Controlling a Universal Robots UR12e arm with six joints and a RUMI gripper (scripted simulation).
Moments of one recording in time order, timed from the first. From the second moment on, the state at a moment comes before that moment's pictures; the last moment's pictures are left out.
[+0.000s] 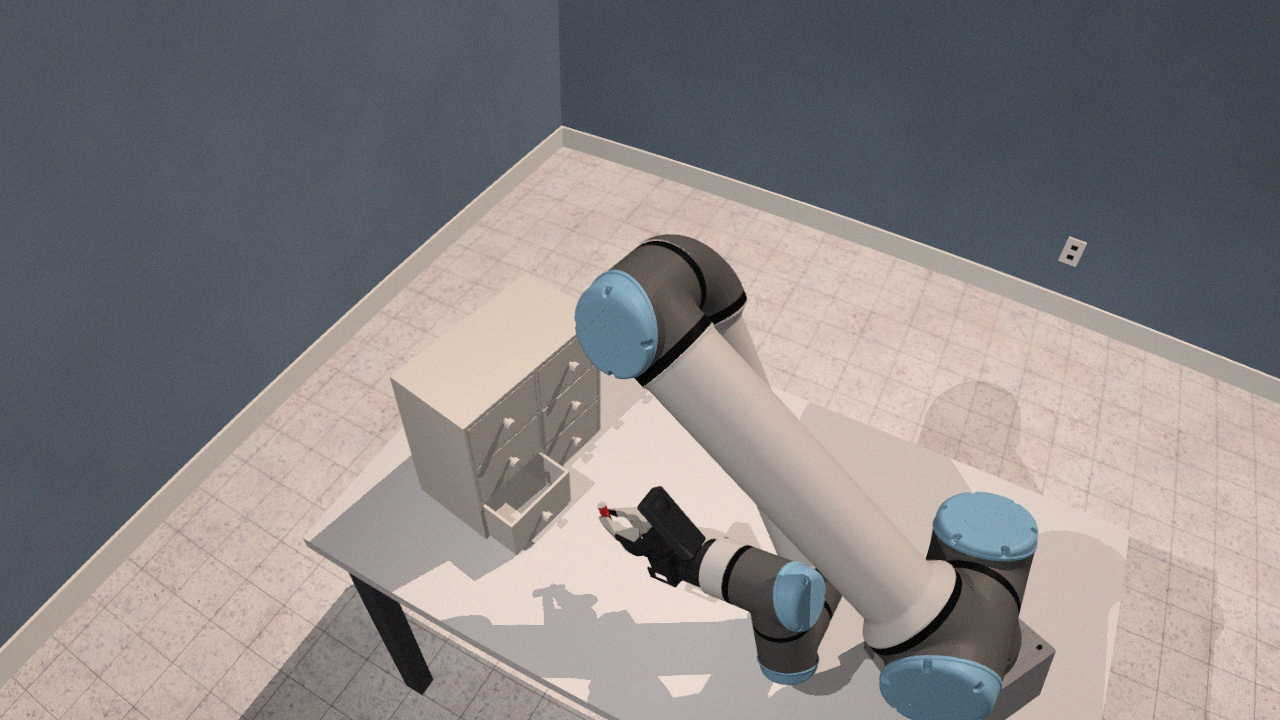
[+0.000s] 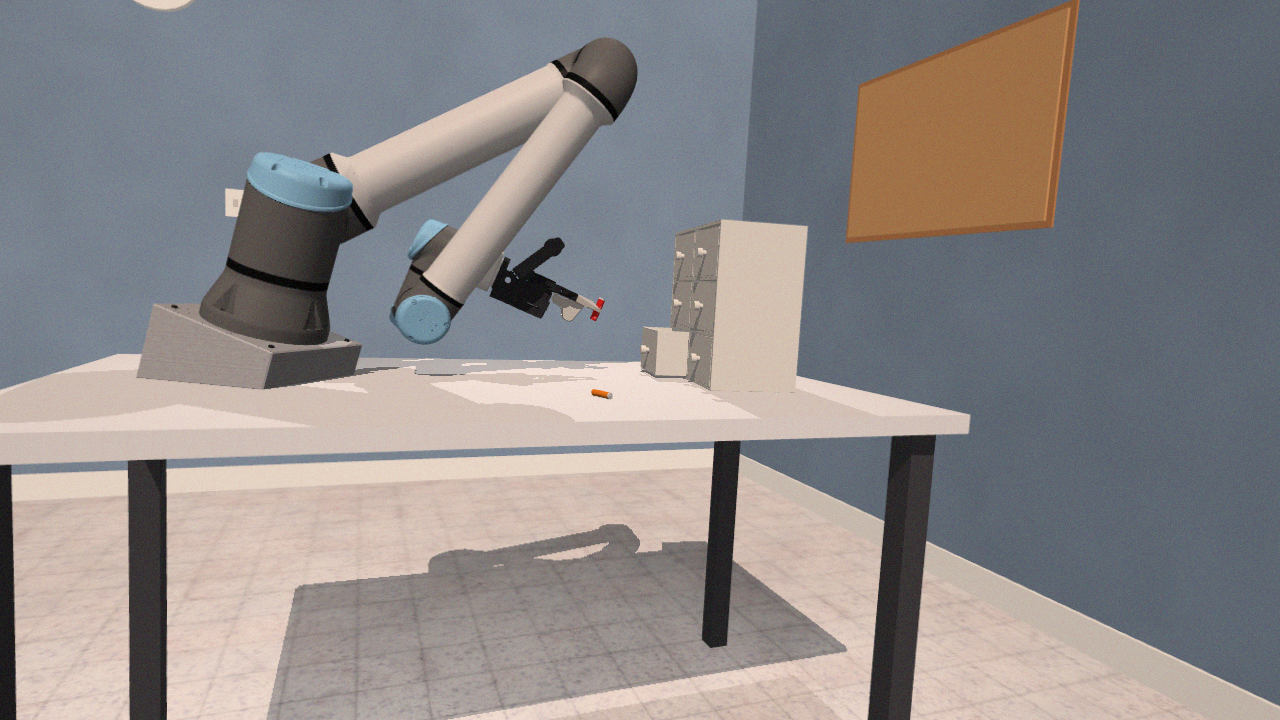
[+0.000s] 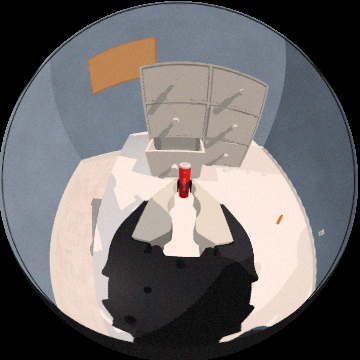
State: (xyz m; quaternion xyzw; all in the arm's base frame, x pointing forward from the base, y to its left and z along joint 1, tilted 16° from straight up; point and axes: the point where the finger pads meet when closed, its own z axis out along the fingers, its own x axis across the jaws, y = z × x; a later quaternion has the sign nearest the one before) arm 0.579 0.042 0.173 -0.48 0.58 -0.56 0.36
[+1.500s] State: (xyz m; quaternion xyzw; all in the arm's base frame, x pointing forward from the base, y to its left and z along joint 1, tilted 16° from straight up) arm 0.580 0.042 0.173 -0.47 0.57 -0.57 0.37
